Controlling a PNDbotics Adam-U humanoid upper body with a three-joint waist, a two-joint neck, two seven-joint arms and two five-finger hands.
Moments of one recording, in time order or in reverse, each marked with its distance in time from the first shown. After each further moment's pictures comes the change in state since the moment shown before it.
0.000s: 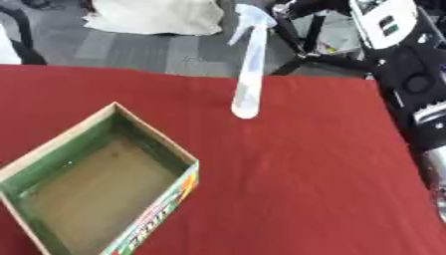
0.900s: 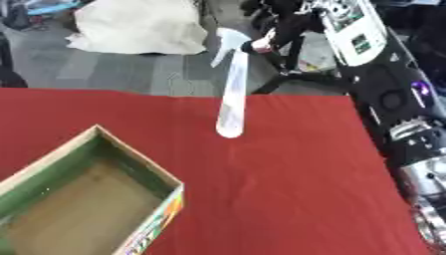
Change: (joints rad) left arm 0.001 0.000 0.000 0.000 -0.002 0.002 -0.001; right arm -0.009 -0.006 0.006 -0.045 -0.049 -0.030 -0.010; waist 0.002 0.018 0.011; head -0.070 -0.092
